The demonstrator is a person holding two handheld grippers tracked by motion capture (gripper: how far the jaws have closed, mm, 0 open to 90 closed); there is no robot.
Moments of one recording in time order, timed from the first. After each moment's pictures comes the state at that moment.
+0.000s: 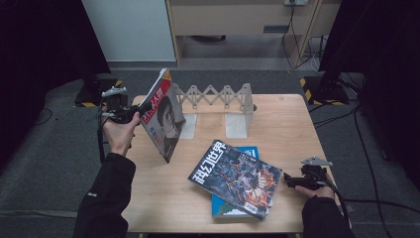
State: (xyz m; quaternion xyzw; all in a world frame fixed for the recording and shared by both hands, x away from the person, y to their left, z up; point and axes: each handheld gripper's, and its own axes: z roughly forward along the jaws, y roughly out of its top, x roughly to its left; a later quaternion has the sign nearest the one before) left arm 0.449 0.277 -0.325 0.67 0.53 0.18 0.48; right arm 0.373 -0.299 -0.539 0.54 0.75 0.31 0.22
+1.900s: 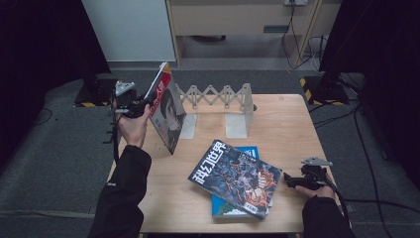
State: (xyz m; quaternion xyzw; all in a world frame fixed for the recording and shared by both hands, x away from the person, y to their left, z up) left arm 0.462 0.253 -0.331 0.61 0.53 0.30 0.50; right arm 0.373 -0.299 -0.539 0.54 0.75 0.31 0.22
